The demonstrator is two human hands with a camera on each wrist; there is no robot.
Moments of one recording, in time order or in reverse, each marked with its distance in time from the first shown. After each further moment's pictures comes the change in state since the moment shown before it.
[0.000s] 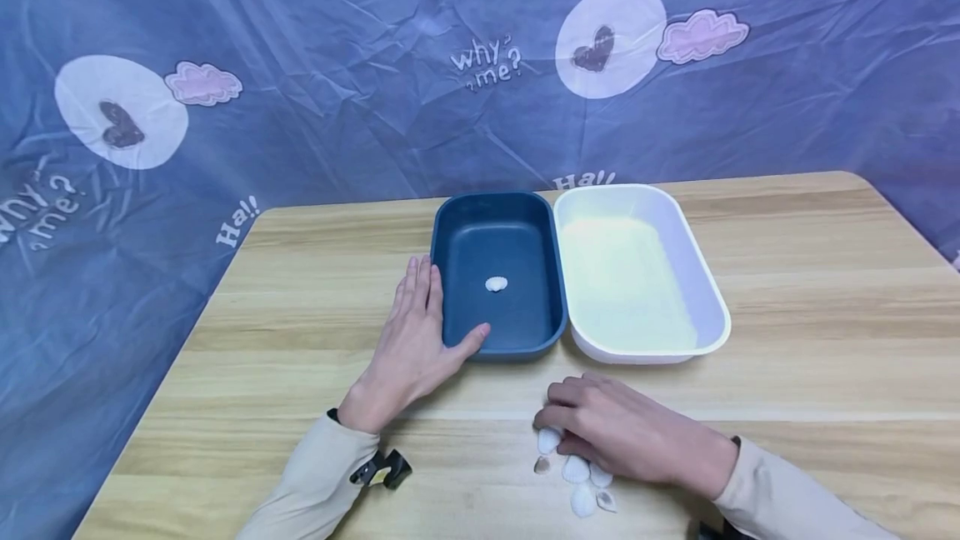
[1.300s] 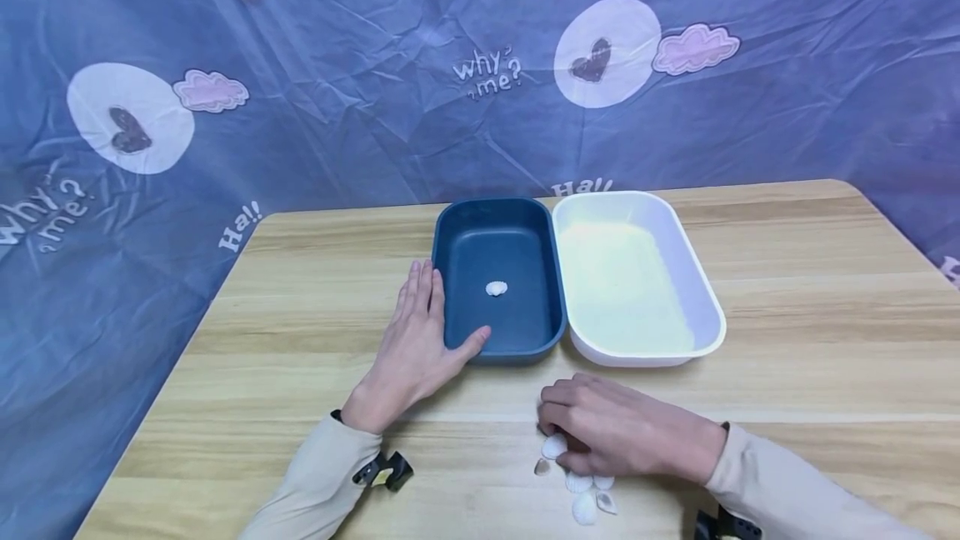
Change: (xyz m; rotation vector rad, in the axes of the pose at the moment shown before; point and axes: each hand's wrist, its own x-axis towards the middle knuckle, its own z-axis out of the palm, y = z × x) left_hand -0.001 0.001 -0.002 -0.021 0.003 0.004; right_hand 0.010 0.000 -0.012 0.029 -0.142 0.017
